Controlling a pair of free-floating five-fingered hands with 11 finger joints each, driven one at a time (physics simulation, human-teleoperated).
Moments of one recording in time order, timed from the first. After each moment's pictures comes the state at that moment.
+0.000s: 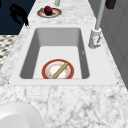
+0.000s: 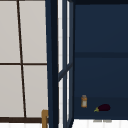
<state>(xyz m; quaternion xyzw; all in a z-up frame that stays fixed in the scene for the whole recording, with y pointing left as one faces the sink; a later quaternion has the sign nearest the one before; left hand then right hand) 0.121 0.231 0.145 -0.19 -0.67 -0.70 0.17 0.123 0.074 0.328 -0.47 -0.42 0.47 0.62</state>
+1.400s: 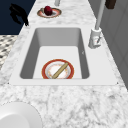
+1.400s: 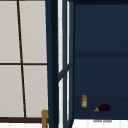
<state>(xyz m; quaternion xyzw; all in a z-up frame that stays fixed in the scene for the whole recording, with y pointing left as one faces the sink) 0.121 0.231 0.145 -0.19 -0.67 -0.70 0.17 0.092 0.126 0.492 -0.44 -0.37 0.50 0.64</state>
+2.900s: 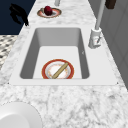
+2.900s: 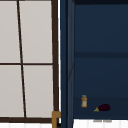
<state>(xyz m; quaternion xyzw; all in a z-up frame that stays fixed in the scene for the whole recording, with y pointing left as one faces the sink) 0.121 0.231 0.145 -0.19 -0.67 -0.70 0.17 0.028 0.049 0.626 -0.38 -0.44 0.51 0.63</state>
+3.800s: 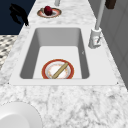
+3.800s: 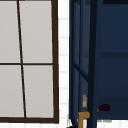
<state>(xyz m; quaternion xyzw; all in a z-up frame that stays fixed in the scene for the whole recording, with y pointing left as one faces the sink) 0.121 0.231 0.145 -0.19 -0.67 -0.70 0.17 0.026 -0.058 0.608 -0.30 -0.52 0.55 0.58</state>
